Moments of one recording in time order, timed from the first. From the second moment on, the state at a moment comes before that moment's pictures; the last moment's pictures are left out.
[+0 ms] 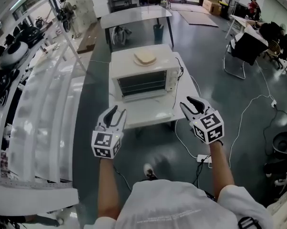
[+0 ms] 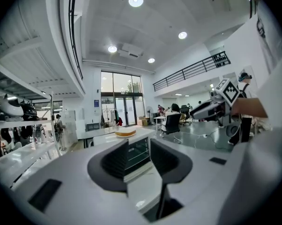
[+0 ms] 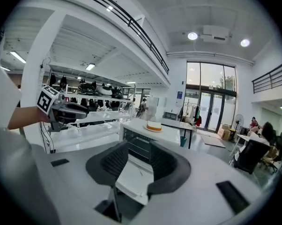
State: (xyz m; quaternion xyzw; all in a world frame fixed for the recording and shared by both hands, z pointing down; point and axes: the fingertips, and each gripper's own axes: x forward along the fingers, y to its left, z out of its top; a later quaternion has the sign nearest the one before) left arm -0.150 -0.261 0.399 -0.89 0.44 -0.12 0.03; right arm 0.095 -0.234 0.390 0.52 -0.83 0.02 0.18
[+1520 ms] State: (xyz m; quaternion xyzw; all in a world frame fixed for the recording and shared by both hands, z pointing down) left arm -0.122 -0.281 0.602 -0.84 0.48 -0.21 -0.17; right arm 0.109 -0.281 0.663 0.42 -0.81 0.23 0.33
